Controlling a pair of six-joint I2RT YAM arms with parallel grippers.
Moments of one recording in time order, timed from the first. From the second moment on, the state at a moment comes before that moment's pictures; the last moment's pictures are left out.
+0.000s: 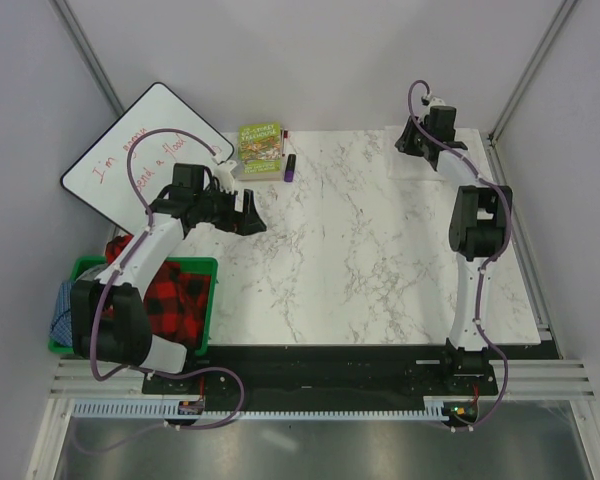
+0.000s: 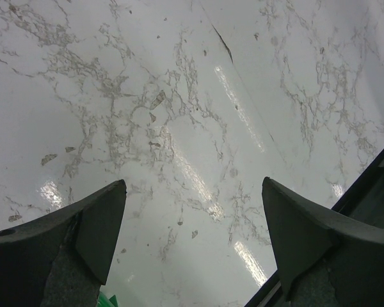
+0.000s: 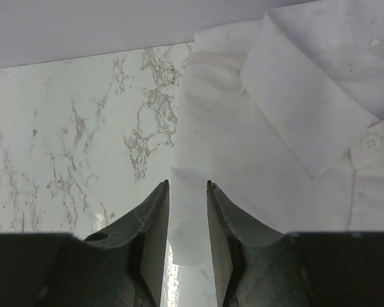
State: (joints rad) left arm -0.15 1.44 1.08 -0.46 0.60 0.04; right arm -0.01 2.36 1.98 -0.14 -0.22 0.23
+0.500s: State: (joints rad) left arm -0.13 1.45 1.09 -0.48 0.61 0.04; right arm -0.01 2.52 2.11 -0.11 -0.20 0.26
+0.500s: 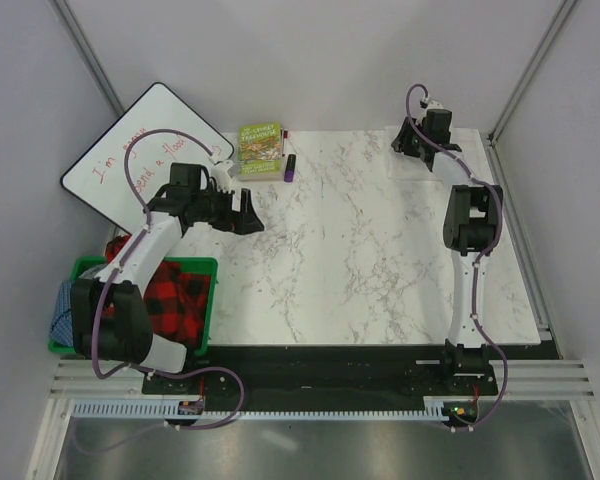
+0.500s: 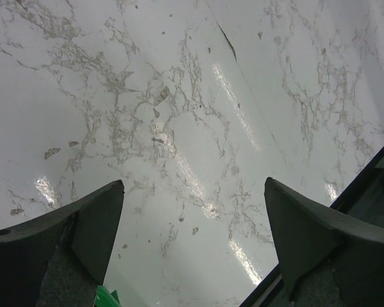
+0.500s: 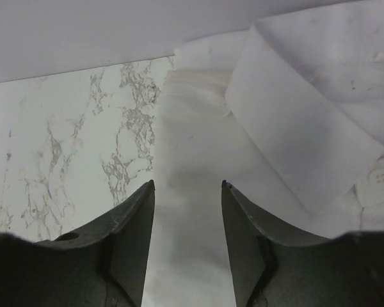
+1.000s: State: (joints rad) left arm -0.15 1.47 1.23 -0.53 0.57 0.03; right arm -0.01 1.71 1.89 -0.43 -0.28 -0.01
